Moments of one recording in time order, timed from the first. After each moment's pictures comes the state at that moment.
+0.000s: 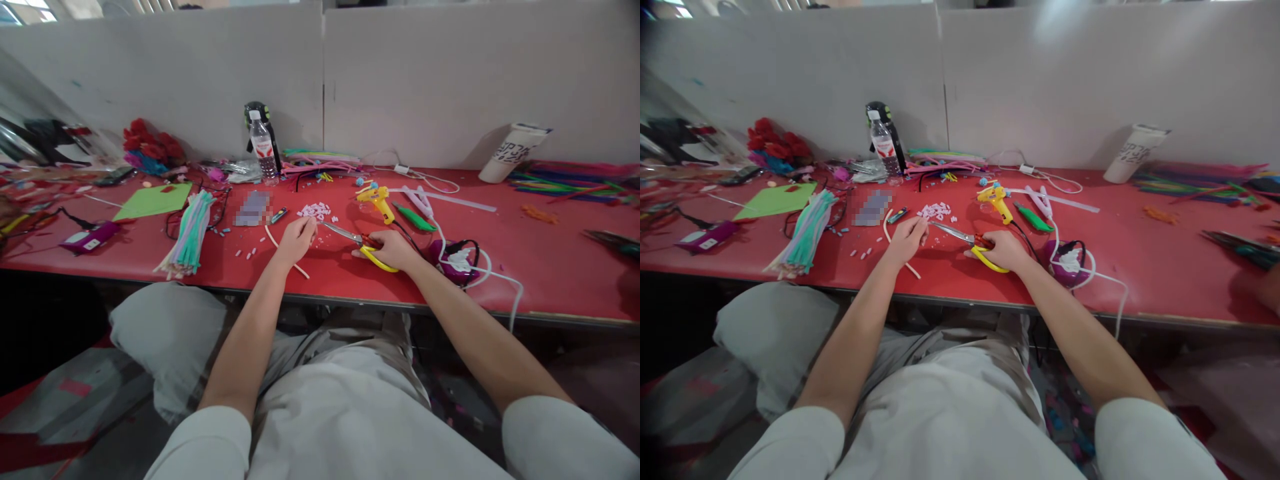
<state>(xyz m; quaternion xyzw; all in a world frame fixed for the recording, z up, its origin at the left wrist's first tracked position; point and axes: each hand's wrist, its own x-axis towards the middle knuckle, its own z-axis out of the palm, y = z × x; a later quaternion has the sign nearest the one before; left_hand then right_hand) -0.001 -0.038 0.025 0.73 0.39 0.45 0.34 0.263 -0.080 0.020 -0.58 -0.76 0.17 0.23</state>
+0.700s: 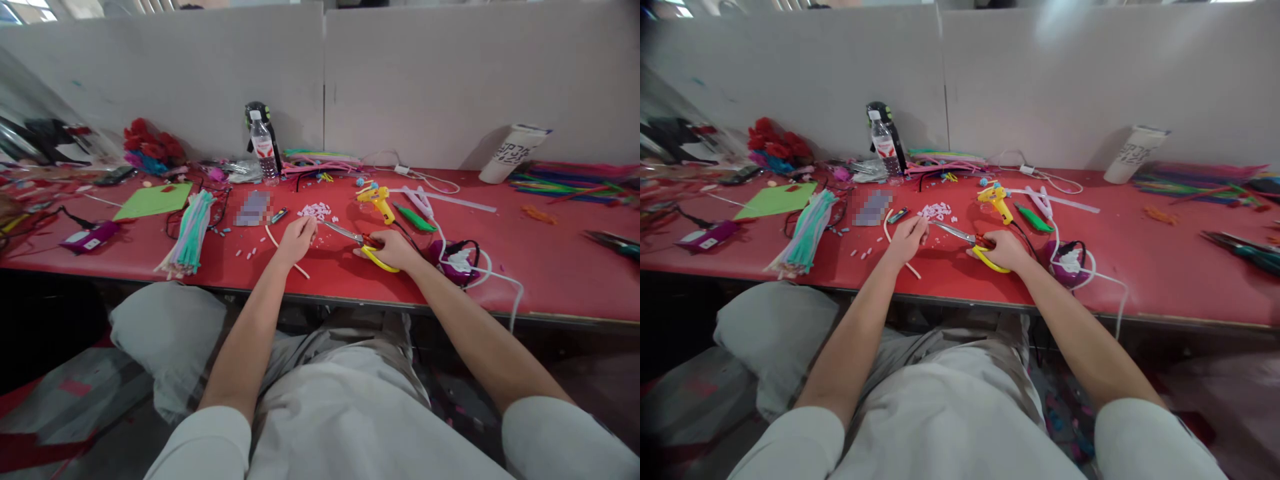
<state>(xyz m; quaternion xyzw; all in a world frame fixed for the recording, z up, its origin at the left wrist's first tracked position) -0.001 -0.036 0.022 0.73 0.38 0.46 0.34 0.262 -0.080 0.019 -0.59 -0.75 0.18 0.23</state>
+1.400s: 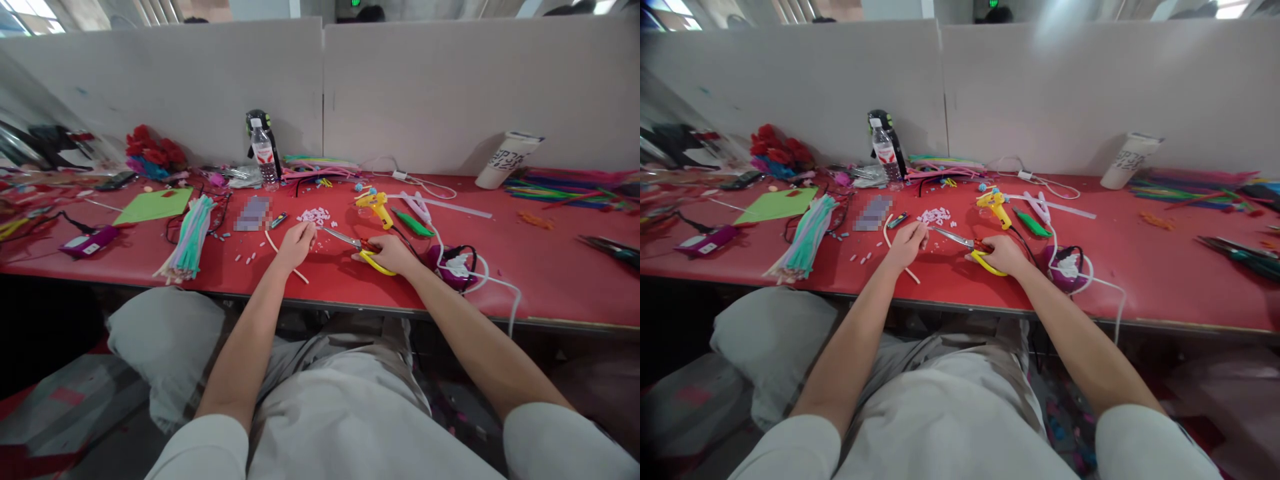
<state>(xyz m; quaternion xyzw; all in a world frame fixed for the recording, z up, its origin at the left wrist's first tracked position) -0.002 -0.036 0.022 0.73 0.38 0.45 0.35 0.266 -0.072 0.010 -0.57 -0.77 0.14 0.24</state>
